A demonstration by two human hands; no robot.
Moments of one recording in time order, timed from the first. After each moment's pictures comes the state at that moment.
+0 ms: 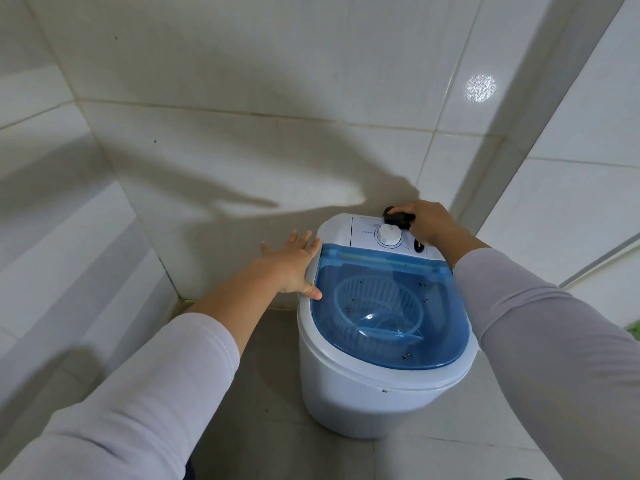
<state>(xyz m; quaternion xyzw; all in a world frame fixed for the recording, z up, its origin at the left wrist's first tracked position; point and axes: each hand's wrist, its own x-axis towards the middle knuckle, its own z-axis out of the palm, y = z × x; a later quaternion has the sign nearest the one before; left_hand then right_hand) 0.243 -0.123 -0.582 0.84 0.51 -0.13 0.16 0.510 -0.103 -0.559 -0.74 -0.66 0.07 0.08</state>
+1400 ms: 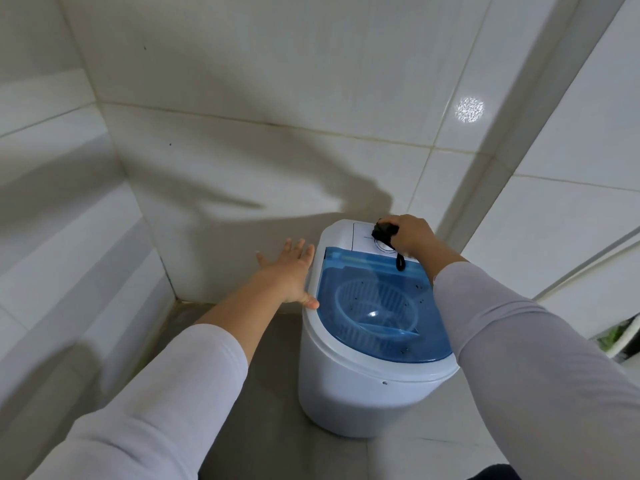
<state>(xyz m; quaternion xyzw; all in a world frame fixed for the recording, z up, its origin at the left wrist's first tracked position) 0.227 -0.145 -0.584 0.82 0.54 -0.11 0.16 0.458 -0.134 -0.543 -0.77 -0.62 0.09 0.08</state>
